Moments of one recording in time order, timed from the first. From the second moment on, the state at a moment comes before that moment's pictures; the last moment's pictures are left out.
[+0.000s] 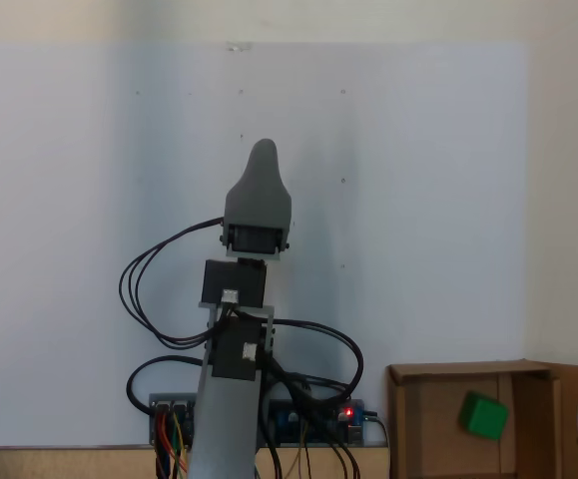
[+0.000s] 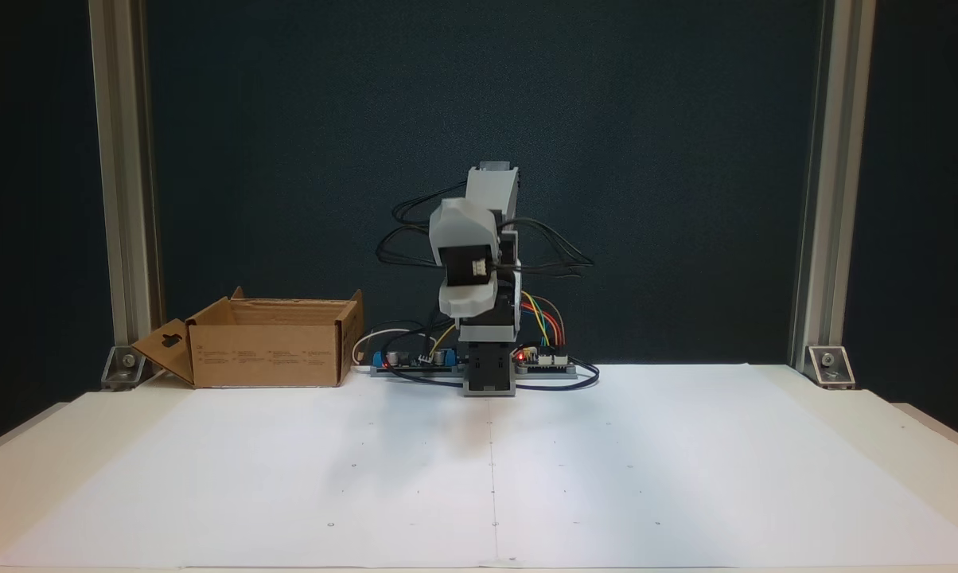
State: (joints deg) arm 6.2 129.4 127.1 -26.5 3.1
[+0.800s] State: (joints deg) arm 6.5 129.4 134.6 -50.0 3.1
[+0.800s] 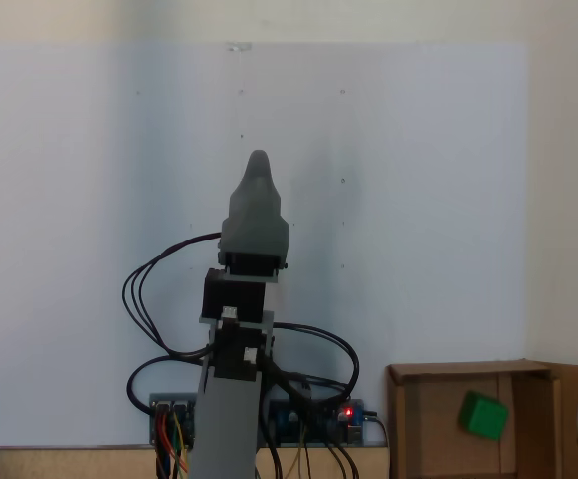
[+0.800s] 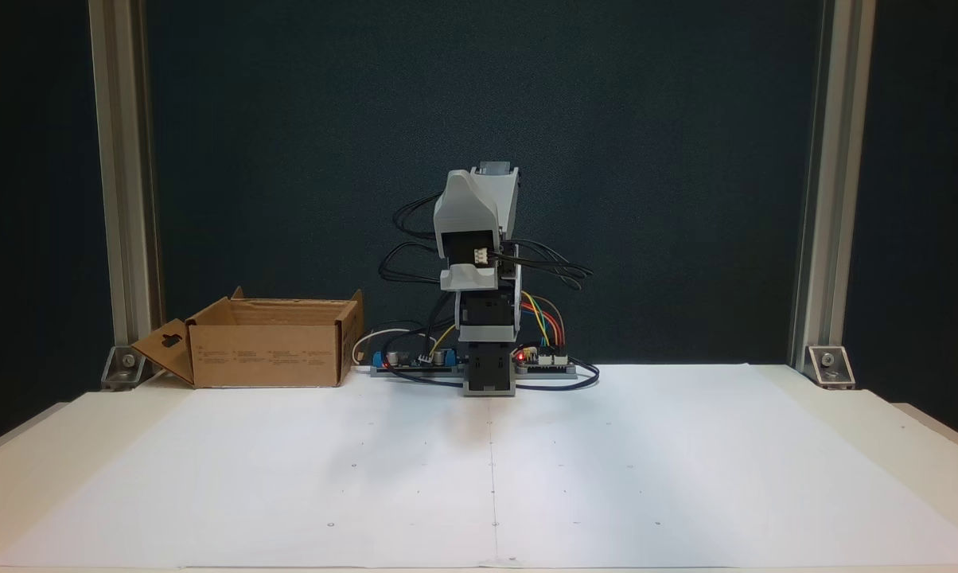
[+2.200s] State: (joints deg) arm 6.8 129.4 144.5 -56.9 3.1
